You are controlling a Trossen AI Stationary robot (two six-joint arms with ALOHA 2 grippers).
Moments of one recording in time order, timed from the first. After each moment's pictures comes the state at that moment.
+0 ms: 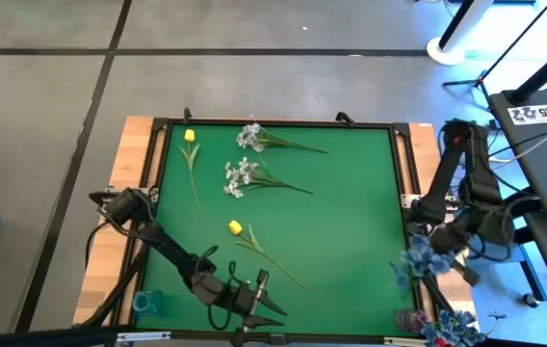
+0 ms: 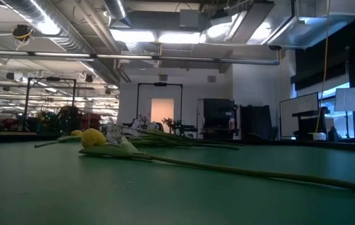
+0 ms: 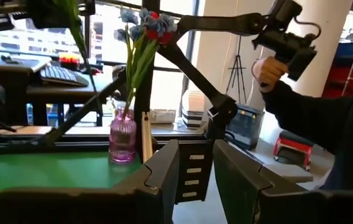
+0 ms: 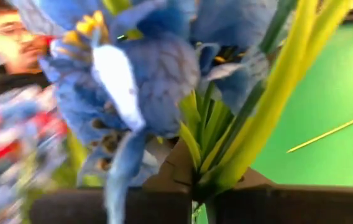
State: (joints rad) left arm -0.69 2.01 1.07 1.05 -0.39 -0.10; right arm 1.31 0.64 0.78 -0.46 0.48 0.59
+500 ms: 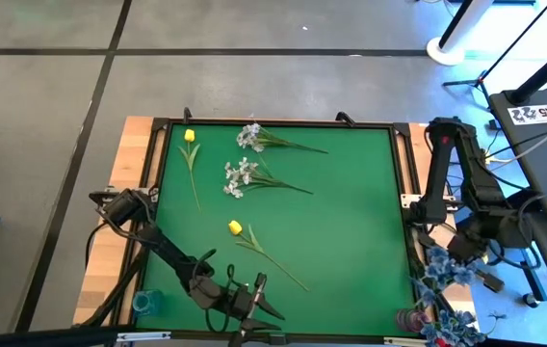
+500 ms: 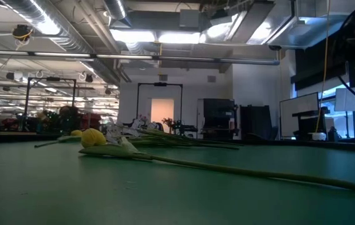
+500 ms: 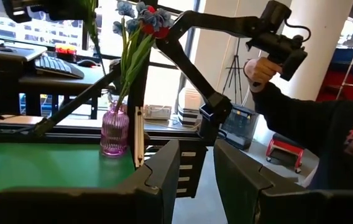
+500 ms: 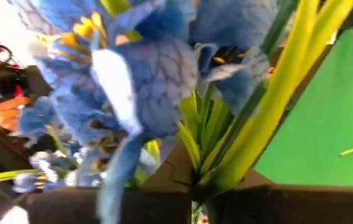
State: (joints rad) left arm -0.71 2.01 1.08 1.03 -0.41 -0.16; right arm 1.54 0.64 0.75 -0.38 0.59 0.60
